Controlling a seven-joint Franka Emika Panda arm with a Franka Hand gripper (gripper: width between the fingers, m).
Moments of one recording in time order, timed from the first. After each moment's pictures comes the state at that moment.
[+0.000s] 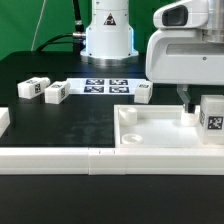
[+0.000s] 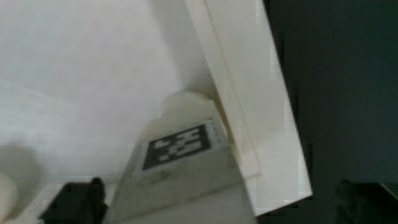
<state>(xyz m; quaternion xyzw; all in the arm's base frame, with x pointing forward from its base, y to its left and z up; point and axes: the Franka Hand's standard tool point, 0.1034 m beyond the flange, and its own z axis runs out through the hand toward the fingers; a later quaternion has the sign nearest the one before) 0.638 0.128 0.071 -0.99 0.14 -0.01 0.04</state>
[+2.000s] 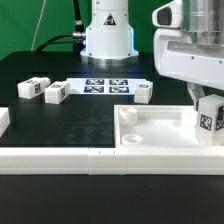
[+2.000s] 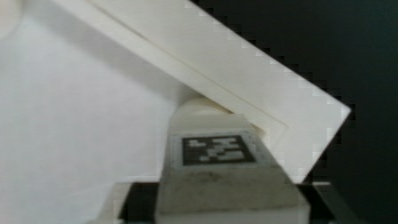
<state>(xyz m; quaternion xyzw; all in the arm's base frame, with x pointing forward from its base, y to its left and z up) 0.638 0.121 0.068 -0.84 0.53 0.01 0.06</state>
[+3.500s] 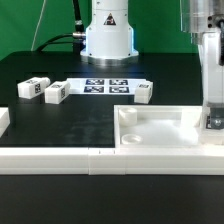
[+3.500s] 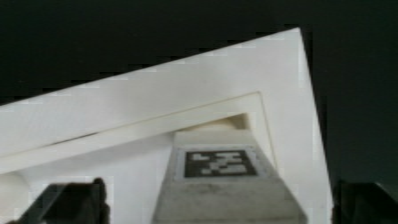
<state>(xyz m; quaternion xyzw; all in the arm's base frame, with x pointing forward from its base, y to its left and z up) 0.637 0.124 0.066 -0.61 0.79 0.02 0.07</state>
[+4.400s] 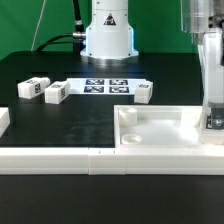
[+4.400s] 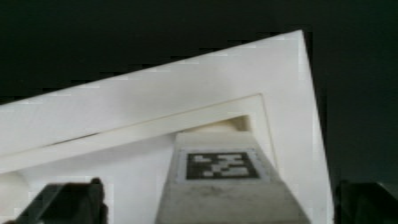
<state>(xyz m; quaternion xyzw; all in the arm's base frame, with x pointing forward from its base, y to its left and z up) 0.637 0.125 0.066 -0.61 0.79 0.02 0.07</state>
